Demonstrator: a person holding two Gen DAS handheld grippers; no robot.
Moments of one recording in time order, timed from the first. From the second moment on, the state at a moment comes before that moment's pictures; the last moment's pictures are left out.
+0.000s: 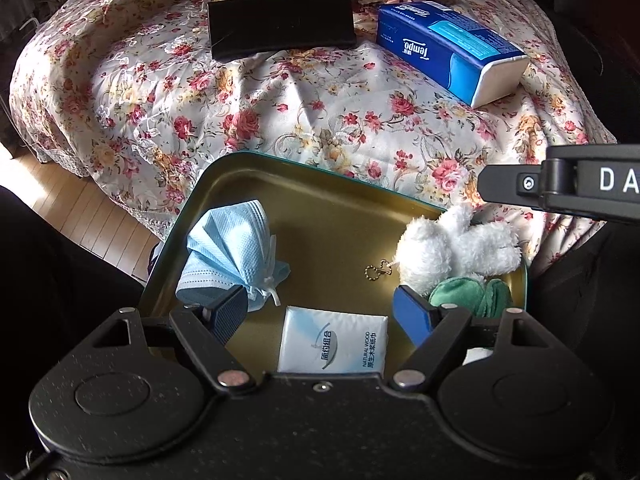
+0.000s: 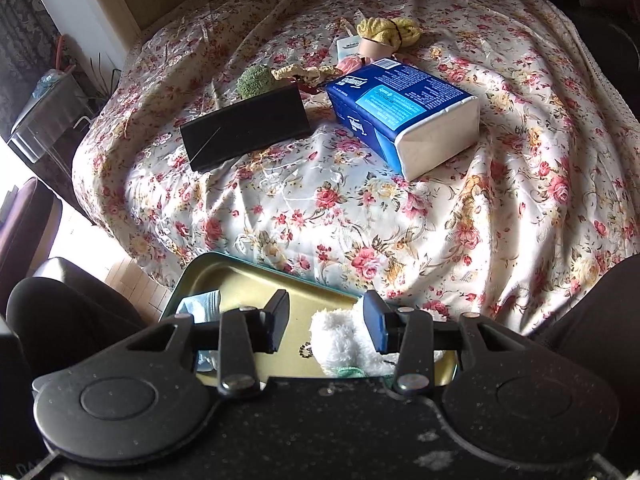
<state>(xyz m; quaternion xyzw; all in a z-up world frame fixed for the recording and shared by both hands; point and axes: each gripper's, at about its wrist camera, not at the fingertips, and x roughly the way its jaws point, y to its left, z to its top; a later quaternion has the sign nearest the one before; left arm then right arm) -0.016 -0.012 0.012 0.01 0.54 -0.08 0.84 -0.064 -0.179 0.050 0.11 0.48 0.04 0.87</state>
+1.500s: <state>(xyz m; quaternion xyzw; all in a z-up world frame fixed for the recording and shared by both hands) 0.121 -0.006 0.084 0.02 0.40 -0.06 0.91 0.060 -0.198 0.091 0.03 0.40 0.01 0.92</state>
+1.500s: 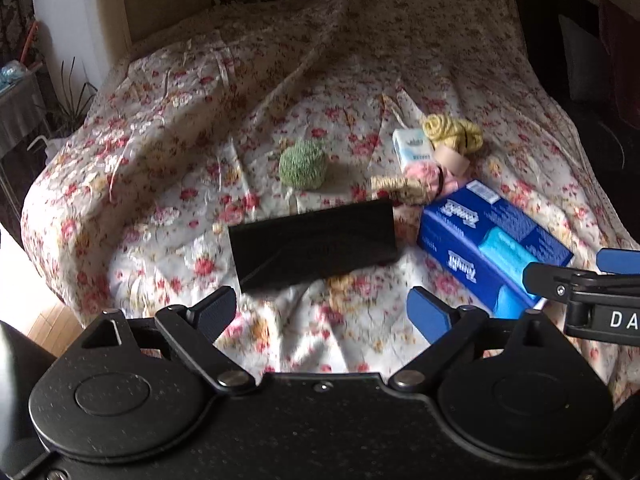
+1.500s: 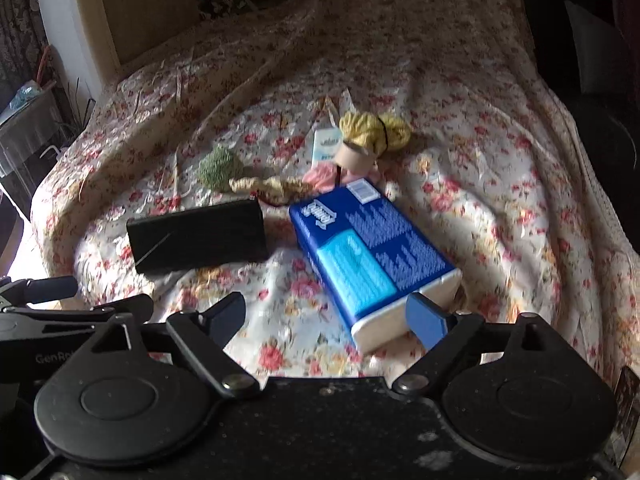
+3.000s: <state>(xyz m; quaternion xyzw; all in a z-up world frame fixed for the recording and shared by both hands) 0.344 0.027 0.050 -0.05 0.45 -0.02 0.89 0.395 -0.253 0.000 0.06 0.49 -0.03 0.87</state>
